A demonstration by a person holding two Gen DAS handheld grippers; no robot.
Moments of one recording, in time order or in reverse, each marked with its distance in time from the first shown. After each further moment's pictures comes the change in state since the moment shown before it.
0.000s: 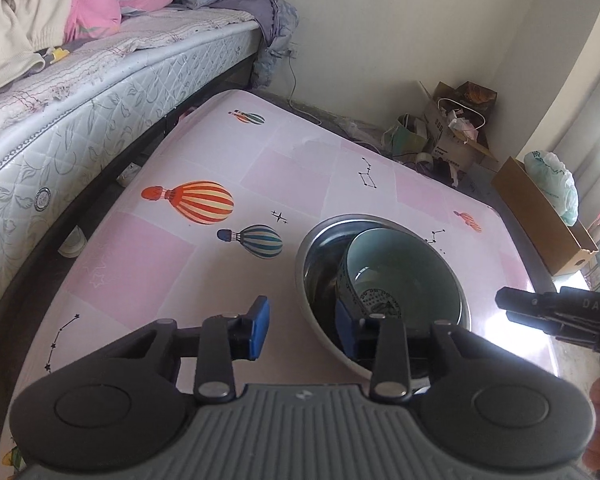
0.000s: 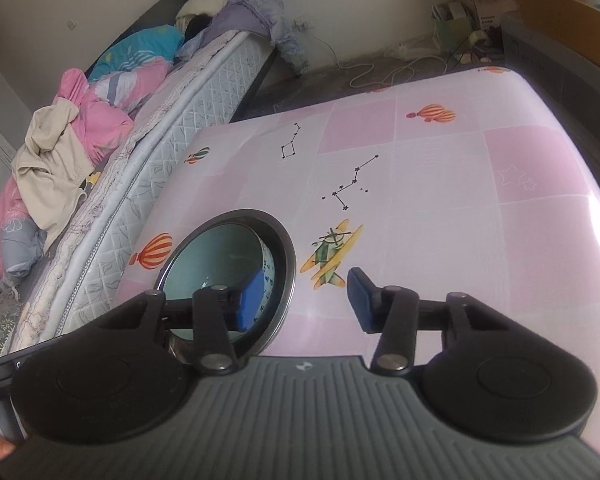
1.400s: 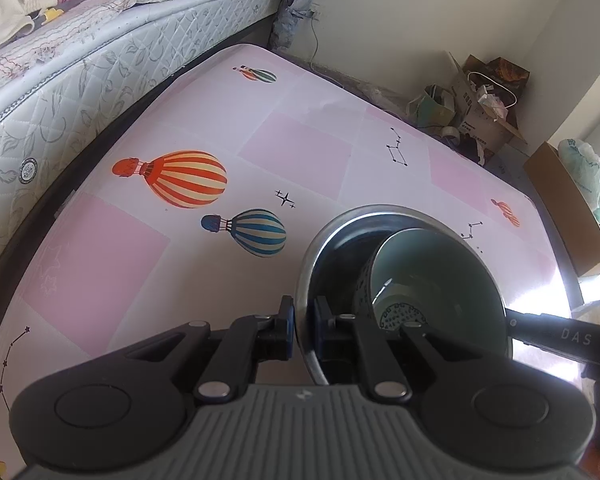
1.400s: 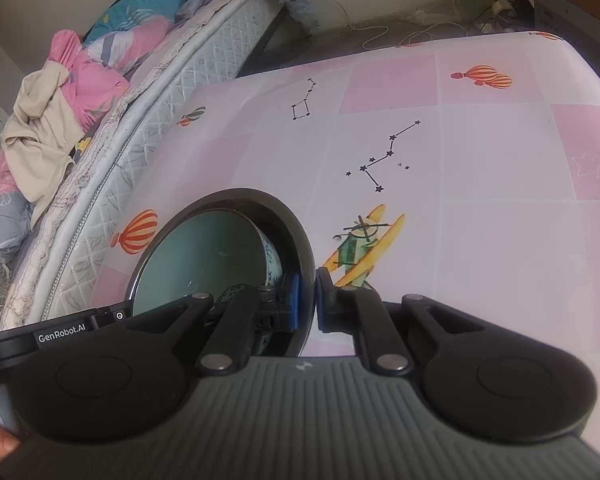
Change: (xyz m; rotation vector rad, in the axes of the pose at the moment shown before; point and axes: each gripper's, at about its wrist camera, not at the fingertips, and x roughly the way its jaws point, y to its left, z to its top) left arm 0.065 -0.002 0.021 -0.053 0.113 0.053; right arm 0.074 0.016 0.005 -0.042 0.103 -0.004
